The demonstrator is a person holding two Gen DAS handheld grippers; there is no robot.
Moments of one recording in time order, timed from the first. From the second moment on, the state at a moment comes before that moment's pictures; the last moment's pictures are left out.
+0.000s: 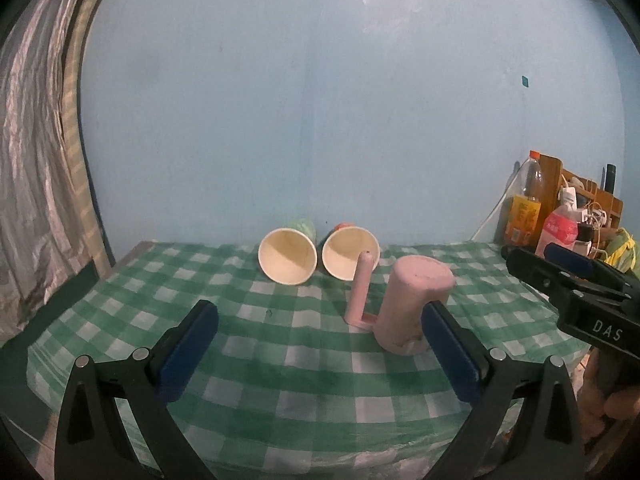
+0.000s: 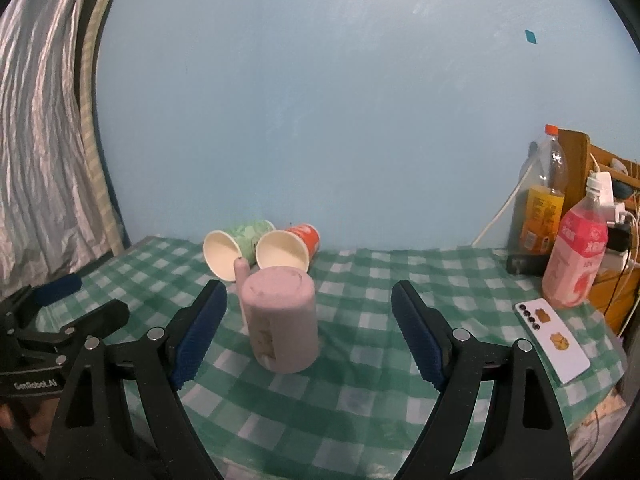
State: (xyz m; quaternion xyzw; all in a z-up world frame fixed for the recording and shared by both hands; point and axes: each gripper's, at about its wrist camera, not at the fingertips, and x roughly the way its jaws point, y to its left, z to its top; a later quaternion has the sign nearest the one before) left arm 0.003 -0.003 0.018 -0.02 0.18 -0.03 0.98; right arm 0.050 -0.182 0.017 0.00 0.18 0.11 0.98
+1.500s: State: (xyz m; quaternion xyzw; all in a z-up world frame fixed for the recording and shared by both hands) left arm 0.003 -0.013 0.013 0.02 0.20 -0.01 0.98; right arm 0.048 -0.173 0.011 0.00 0.19 0.11 0.97
